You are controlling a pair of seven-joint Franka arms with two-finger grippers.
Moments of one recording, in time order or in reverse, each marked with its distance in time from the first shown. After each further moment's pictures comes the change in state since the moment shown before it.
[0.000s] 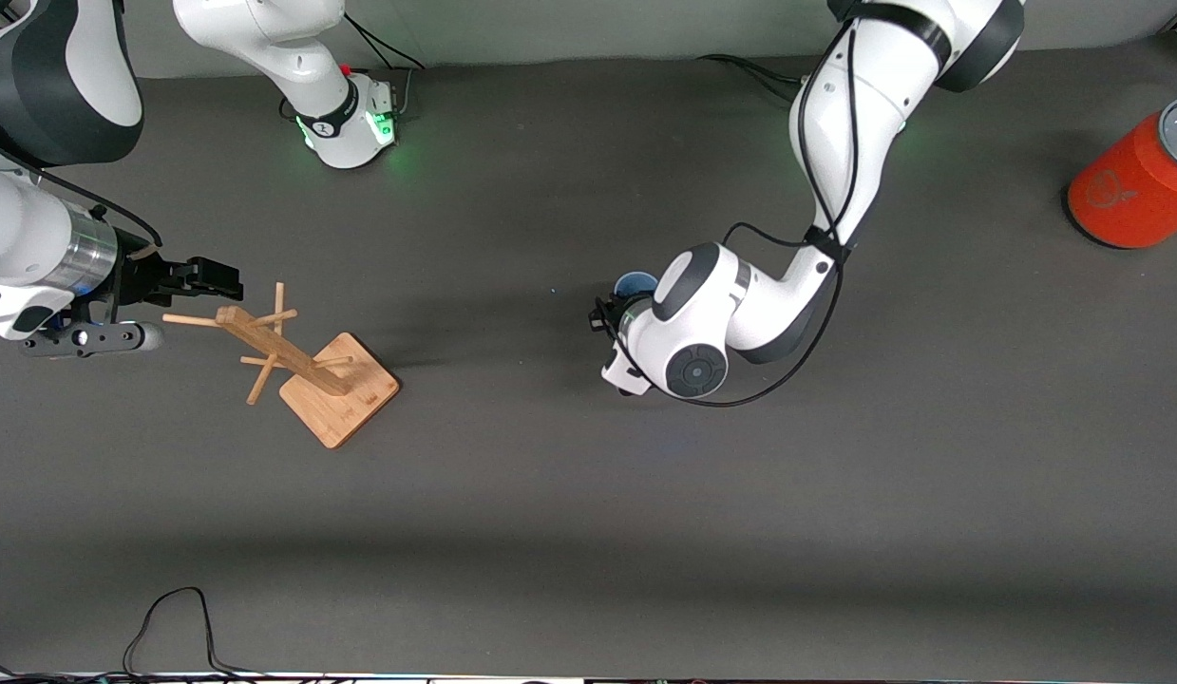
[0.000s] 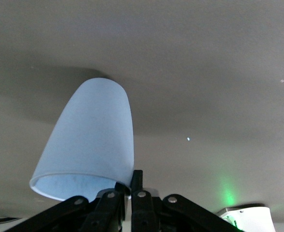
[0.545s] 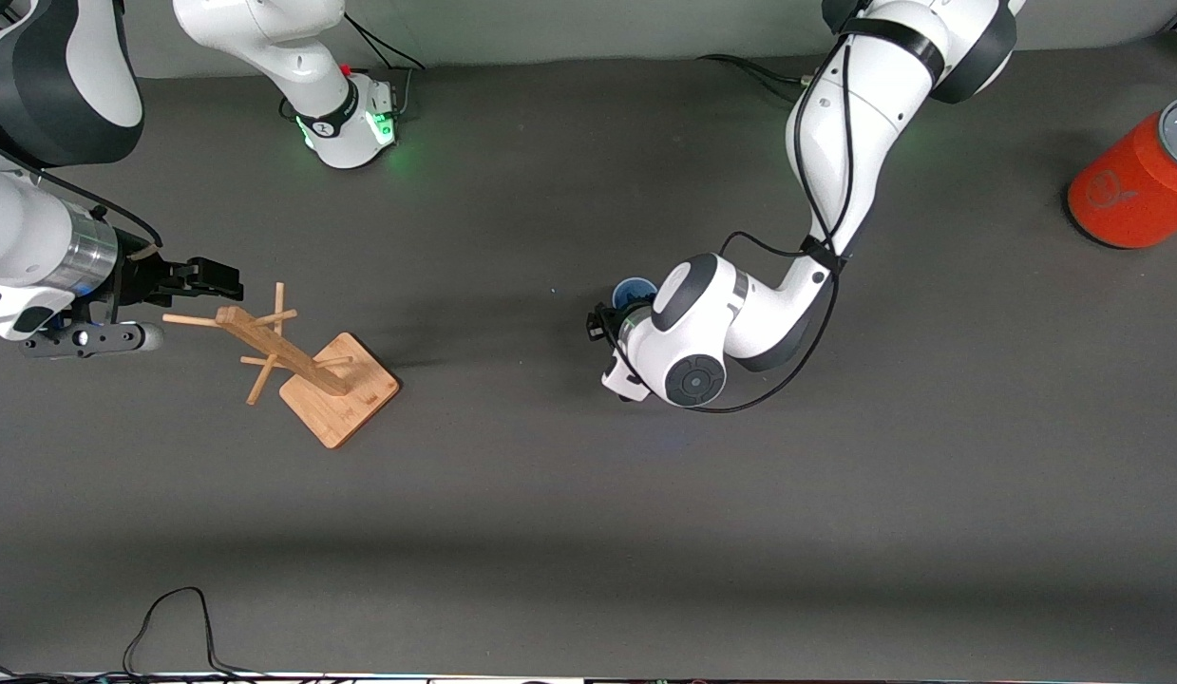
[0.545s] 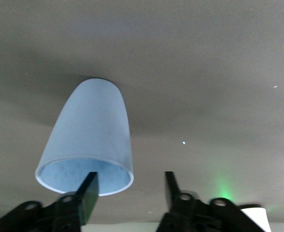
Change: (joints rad) left arm 0.001 0.012 0.000 0.040 -0.001 -0.007 -0.004; right arm 0.000 0.001 0.000 0.000 0.000 0.000 0.000
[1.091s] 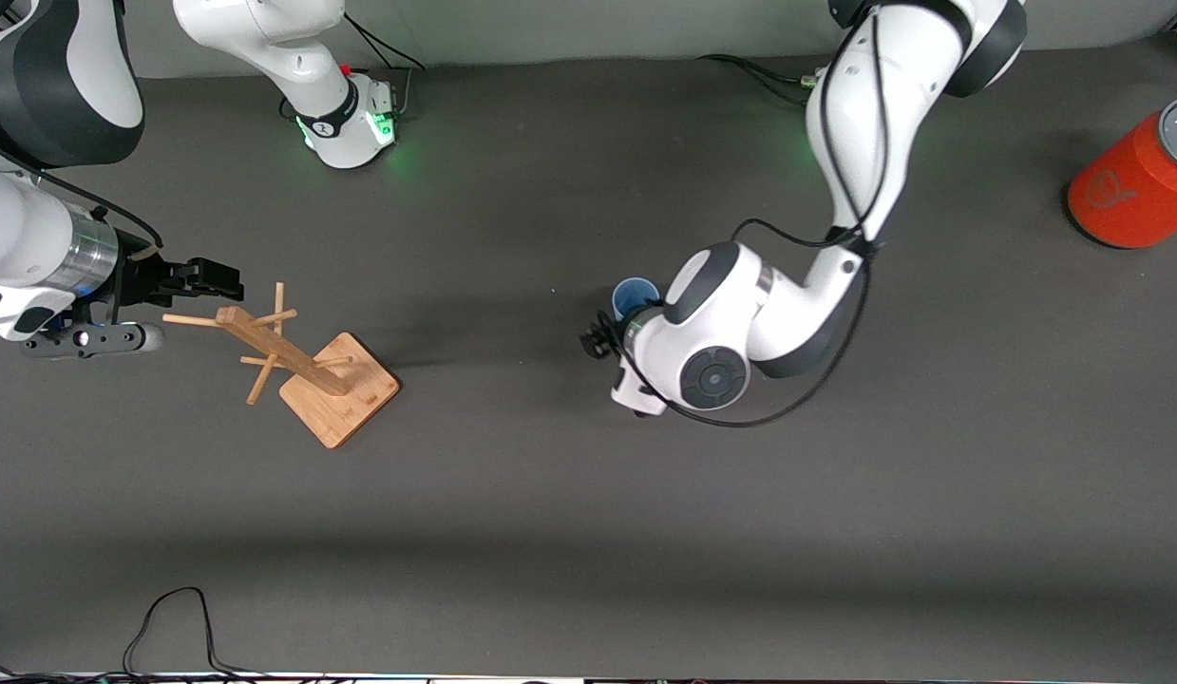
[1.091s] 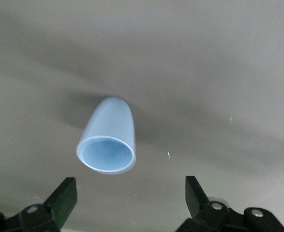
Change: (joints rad) left arm 0.043 -0.066 0.009 0.169 0.186 -0.103 -0.211; right arm 0.000 0.001 0.000 0.000 0.000 0.000 0.000
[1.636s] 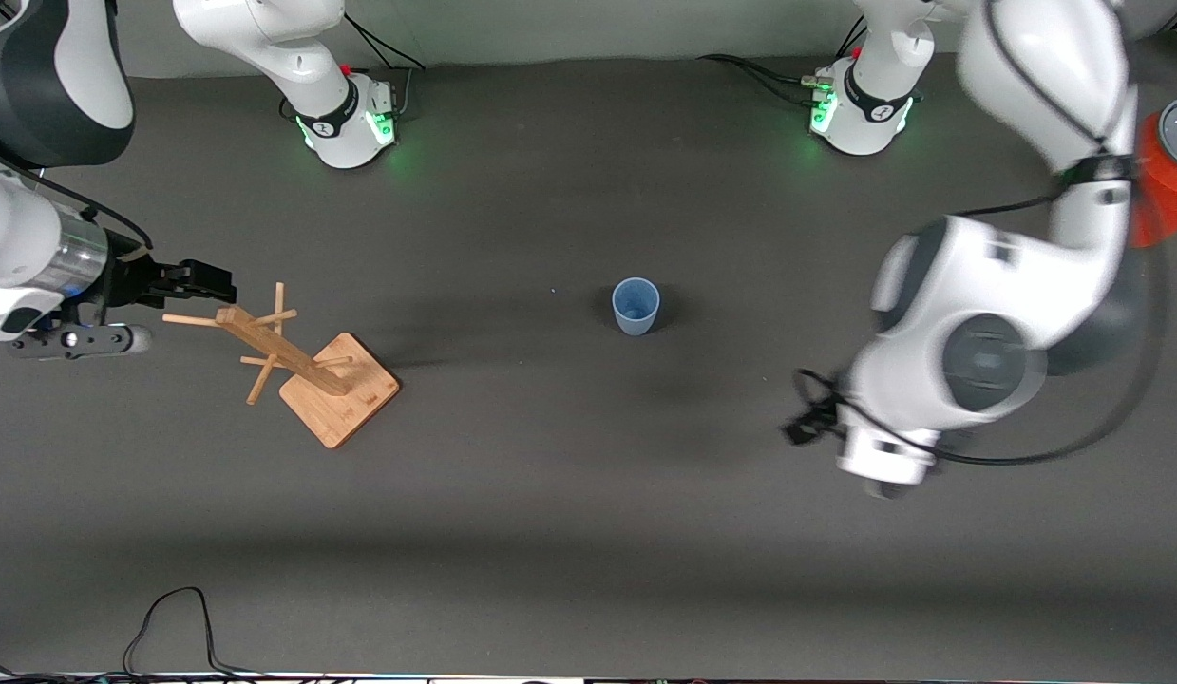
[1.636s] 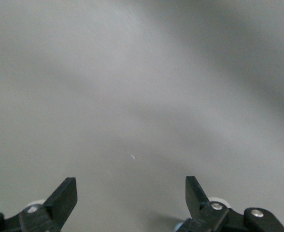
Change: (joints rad) left arm 0.268 -0.171 0.060 -0.011 0.328 -0.038 0.212; right arm -0.012 0.000 -0.014 0.015 0.000 0.003 0.000
